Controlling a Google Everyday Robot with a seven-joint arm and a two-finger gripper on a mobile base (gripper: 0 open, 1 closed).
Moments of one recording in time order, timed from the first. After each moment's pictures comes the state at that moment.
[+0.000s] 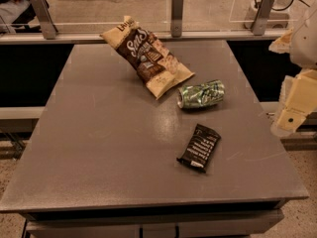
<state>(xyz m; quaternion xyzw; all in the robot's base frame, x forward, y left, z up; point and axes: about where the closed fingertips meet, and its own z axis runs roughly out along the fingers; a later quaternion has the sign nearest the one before) 0.438 -0.216 0.977 -0.60 0.78 -0.04 0.16</state>
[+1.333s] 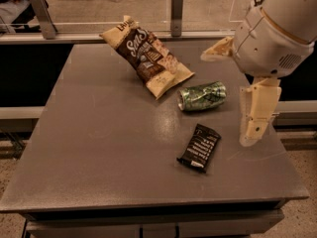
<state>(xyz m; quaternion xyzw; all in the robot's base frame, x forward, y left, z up) 0.427 -0.121 0.965 -0.77 0.61 0.05 0.17</state>
